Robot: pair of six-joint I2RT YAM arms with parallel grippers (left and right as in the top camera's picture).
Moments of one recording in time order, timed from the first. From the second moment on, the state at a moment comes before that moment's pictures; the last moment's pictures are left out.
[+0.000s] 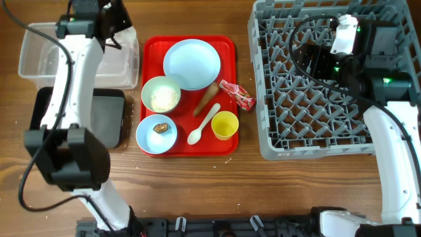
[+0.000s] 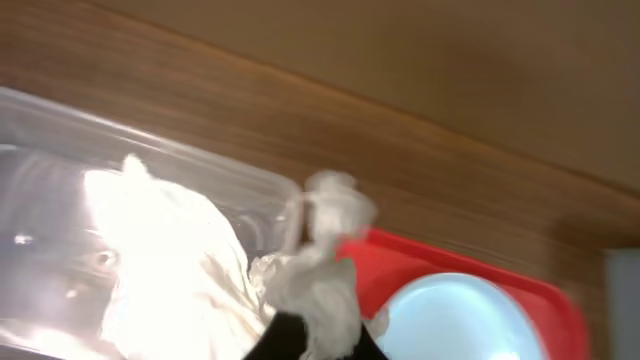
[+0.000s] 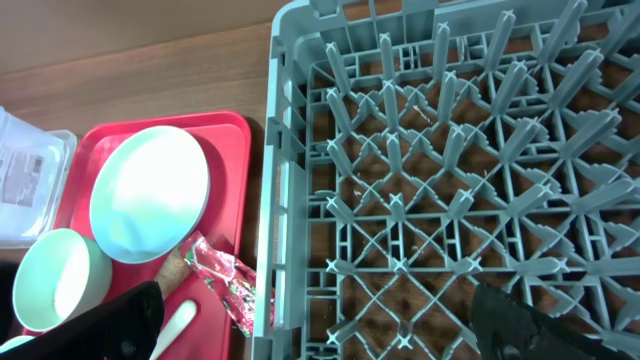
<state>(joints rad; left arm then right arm) 0.01 1.94 1.84 -0.70 -0.06 -0.31 -0.02 1.41 1.35 -0.75 -0.25 0.12</state>
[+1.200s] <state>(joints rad) -0.57 2.11 1.74 -0.82 0.13 -0.71 -0.02 1.41 1.35 -0.77 -0.24 0.12</state>
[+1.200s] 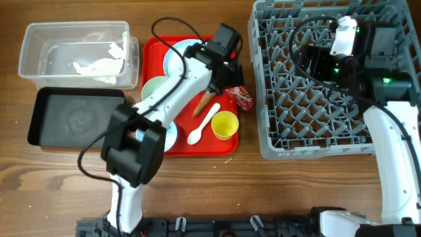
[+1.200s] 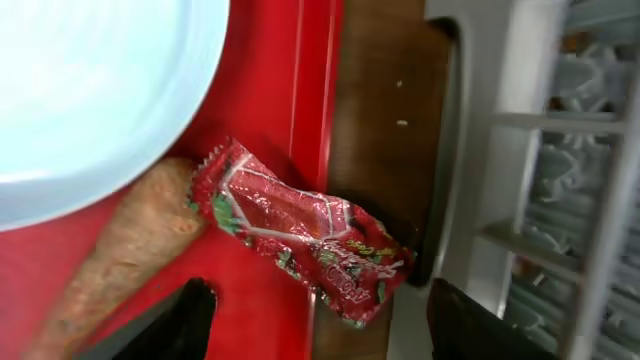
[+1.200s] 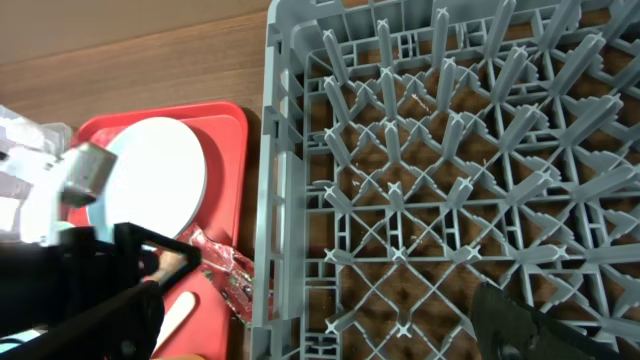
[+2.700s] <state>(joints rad) -0.51 2.16 1.74 -0.73 0.13 -0.88 -0.02 1.41 1.35 -0.77 -0.24 0.12</state>
